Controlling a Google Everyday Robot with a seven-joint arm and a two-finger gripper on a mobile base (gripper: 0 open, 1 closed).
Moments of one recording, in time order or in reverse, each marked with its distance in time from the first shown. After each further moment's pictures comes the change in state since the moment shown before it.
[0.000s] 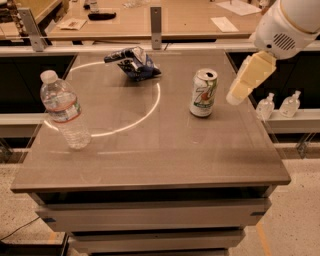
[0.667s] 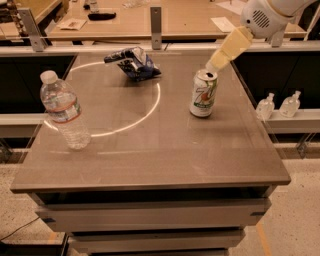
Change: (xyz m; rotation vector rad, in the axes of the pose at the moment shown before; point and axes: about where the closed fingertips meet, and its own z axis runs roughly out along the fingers) arm -0.042 -0.064 0.024 0.037 -0.109 0.229
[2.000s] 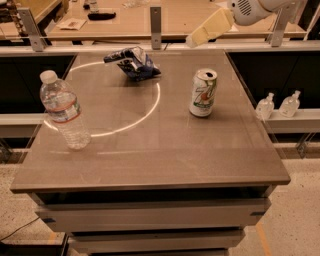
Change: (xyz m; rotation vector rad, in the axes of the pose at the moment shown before) arm -0.066 -0.021 0.012 0.022 -0.269 0.114
